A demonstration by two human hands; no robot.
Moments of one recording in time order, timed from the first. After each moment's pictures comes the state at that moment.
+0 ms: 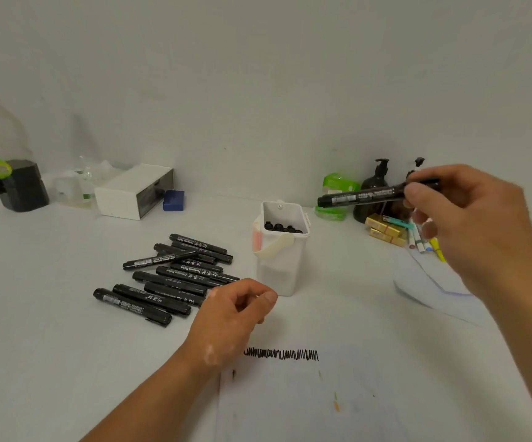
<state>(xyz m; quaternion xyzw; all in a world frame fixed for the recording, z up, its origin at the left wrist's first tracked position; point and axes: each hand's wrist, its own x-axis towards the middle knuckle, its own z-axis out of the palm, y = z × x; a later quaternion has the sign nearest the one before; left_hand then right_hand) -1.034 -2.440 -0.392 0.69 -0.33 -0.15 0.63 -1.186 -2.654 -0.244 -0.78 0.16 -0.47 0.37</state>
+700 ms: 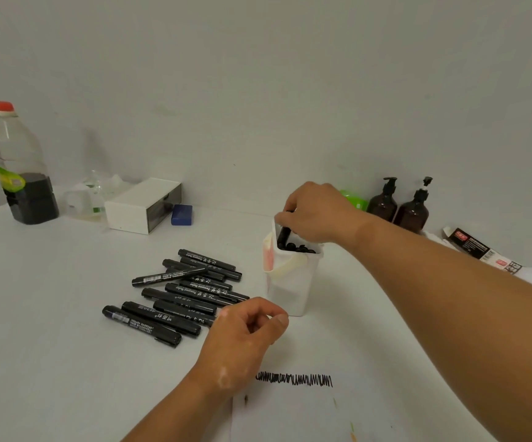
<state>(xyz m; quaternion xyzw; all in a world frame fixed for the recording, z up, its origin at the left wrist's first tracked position) -1.024 -2.442 -0.400 0.68 -0.33 -0.15 0.64 -1.011 -2.626 -0.242 -0.98 0.18 -0.12 0.04</state>
